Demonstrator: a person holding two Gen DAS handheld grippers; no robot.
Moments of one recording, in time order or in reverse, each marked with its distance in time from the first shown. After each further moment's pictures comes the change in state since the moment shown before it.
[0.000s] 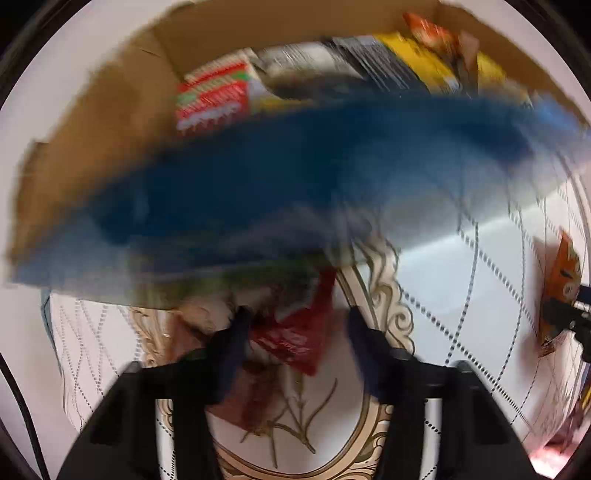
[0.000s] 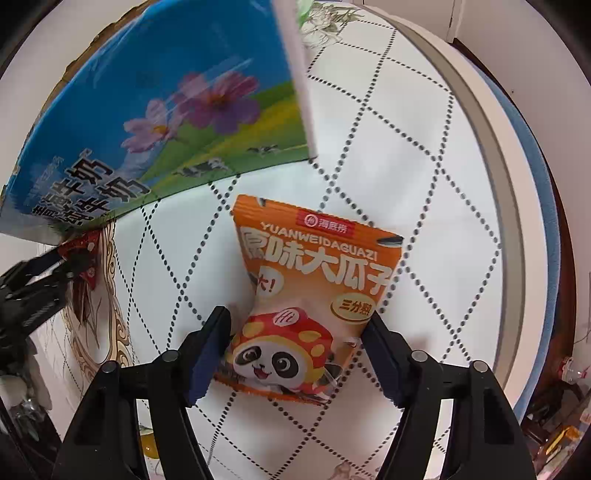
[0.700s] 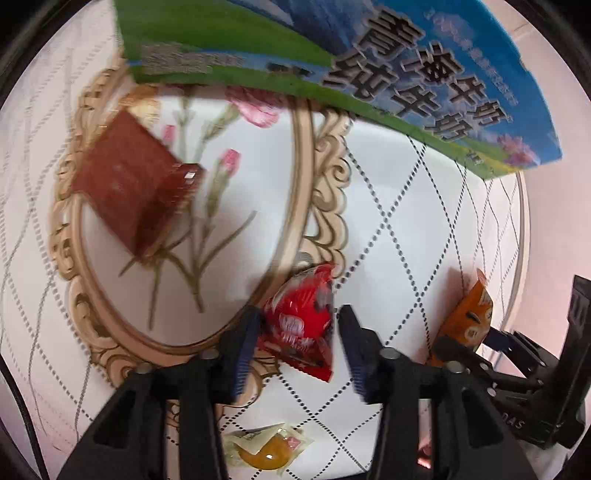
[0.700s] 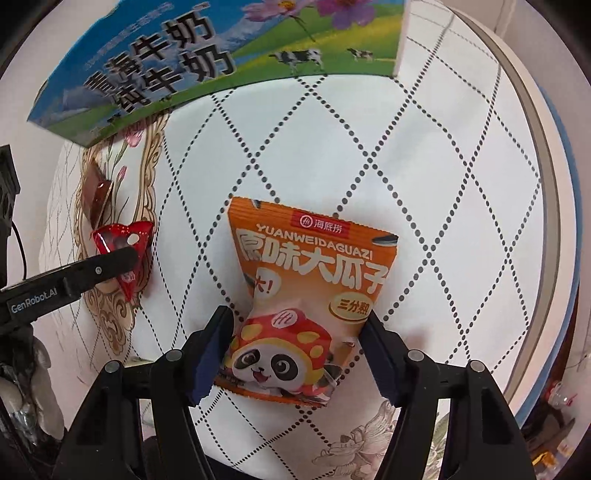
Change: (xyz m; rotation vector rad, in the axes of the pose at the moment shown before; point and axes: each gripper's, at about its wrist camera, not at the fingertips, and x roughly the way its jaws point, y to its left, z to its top) left arm 0.000 0.007 -0.076 -0.342 0.184 -0.378; right arm 0.019 0.056 -0.071 -0.136 0.094 0.032
